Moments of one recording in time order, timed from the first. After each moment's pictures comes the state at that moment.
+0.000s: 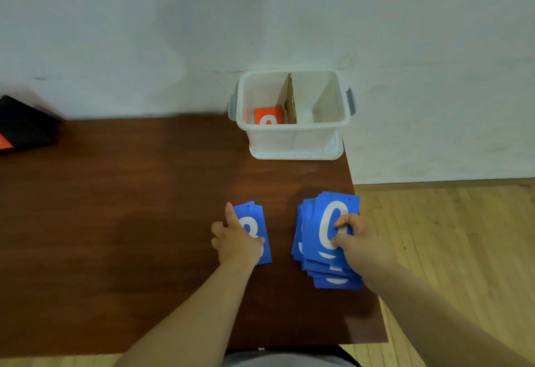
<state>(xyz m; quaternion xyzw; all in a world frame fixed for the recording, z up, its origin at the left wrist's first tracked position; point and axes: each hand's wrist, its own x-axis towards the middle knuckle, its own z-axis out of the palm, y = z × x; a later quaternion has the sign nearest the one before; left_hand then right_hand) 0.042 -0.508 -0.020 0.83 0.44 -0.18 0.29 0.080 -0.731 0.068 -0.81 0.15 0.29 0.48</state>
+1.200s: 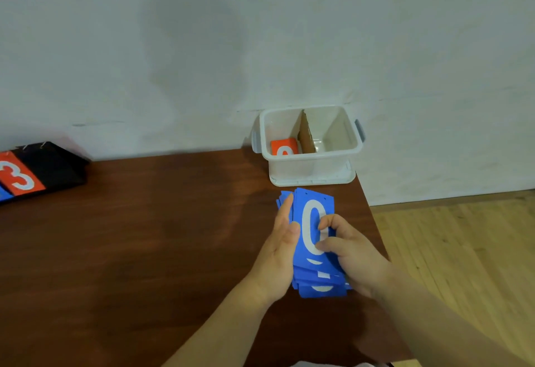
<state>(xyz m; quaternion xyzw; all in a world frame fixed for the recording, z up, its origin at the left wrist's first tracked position) 0.013 -0.481 0.104 0.62 0.06 -0.12 0.77 0.061 -0.648 0.116 -0.64 0.10 0.35 0.68</state>
